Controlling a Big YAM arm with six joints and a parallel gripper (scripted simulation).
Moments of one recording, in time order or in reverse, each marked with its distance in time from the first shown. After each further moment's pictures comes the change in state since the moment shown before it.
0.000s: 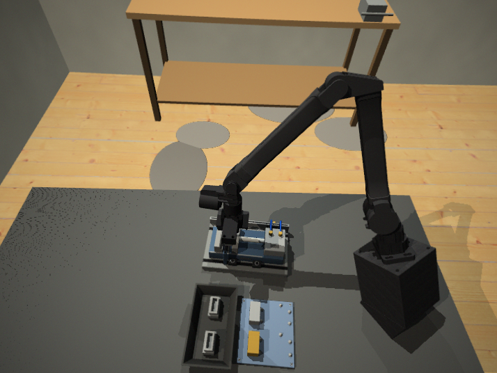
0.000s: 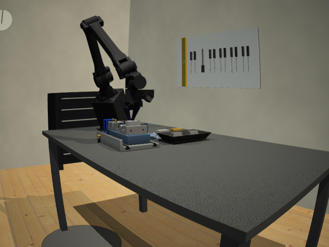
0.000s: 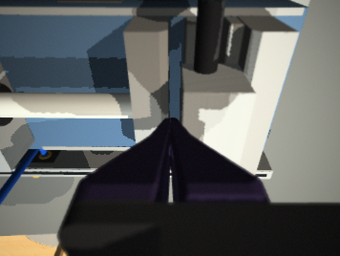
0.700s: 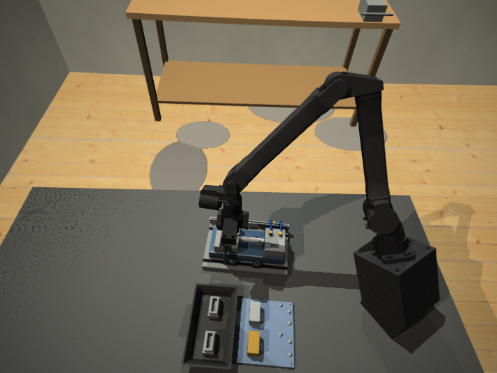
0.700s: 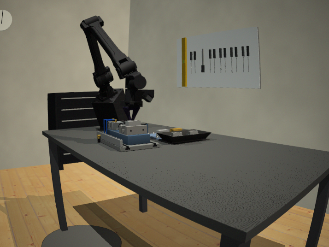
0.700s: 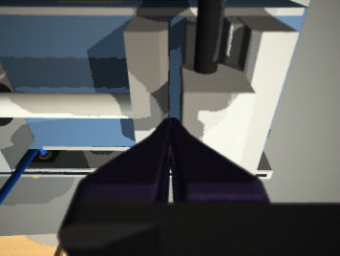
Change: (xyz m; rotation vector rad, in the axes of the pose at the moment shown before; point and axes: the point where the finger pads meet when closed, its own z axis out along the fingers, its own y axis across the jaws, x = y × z) arm 0.000 0.000 0.000 0.000 0.000 0.000
